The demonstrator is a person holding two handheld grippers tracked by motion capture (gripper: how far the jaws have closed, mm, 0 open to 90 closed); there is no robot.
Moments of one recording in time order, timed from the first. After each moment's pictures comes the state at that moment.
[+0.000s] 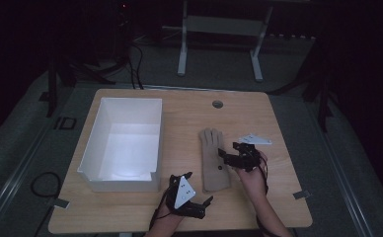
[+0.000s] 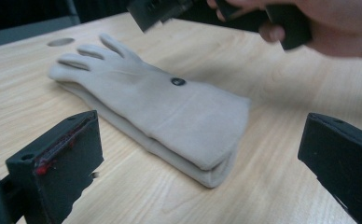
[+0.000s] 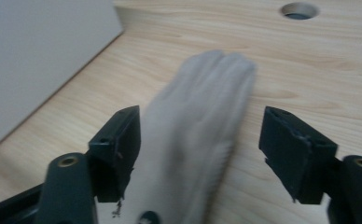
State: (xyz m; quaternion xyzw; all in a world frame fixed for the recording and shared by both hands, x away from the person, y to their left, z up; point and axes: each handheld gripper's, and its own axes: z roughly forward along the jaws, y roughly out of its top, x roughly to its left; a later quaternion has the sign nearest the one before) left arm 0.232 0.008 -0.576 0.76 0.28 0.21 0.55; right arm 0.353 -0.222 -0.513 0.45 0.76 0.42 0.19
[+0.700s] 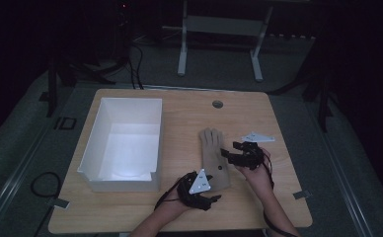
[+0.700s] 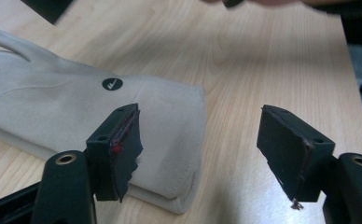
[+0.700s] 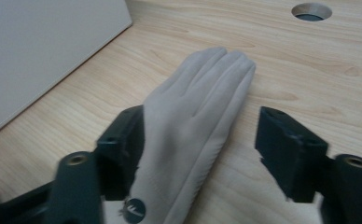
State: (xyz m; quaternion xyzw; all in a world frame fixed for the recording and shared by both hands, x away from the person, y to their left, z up) left arm 0.268 -0.015 -0.561 0.85 0.15 0.13 0.48; right arm 0.363 -0.236 -0.512 0.42 0.79 0.42 0.16
